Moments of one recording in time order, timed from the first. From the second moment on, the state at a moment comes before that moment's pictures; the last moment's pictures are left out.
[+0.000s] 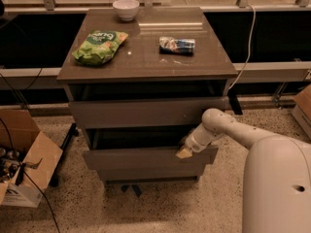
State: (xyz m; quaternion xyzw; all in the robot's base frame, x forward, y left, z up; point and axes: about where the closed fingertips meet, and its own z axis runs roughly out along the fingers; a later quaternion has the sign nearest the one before) arm 0.651 -0.126 0.419 -0.57 0.78 0.19 0.17
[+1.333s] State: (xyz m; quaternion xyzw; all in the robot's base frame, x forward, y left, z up) arm 0.580 -0.130 0.418 -0.53 0.81 0.22 0.16
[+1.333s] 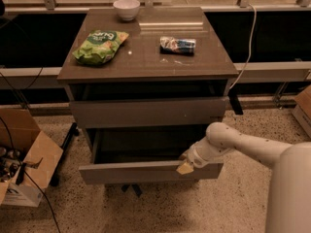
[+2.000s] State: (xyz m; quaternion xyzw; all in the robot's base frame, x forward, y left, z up) arm 0.550 -0.124 0.415 -0.49 0.83 0.23 0.15
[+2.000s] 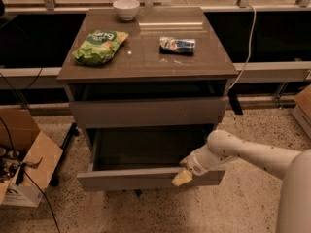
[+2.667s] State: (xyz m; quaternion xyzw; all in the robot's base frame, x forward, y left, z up) arm 0.529 -0.117 0.415 -0.45 0.84 0.25 0.15
